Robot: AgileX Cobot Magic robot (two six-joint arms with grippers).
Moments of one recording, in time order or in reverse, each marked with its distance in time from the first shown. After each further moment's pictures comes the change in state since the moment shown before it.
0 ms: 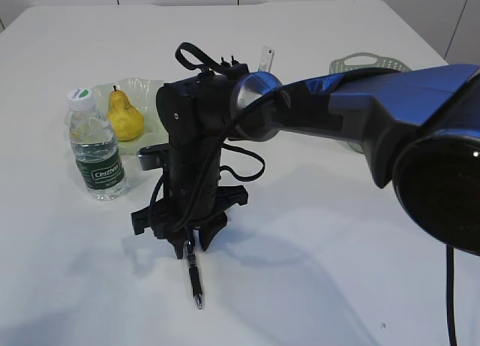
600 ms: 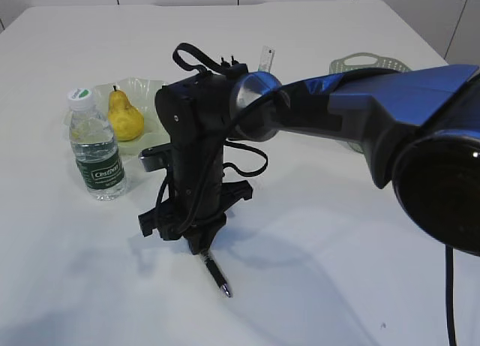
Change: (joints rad) left arm 0.000 0.000 0.000 0.000 0.000 0.000; right arm 0.000 0.000 -0.002 -0.064 0.024 -0.013
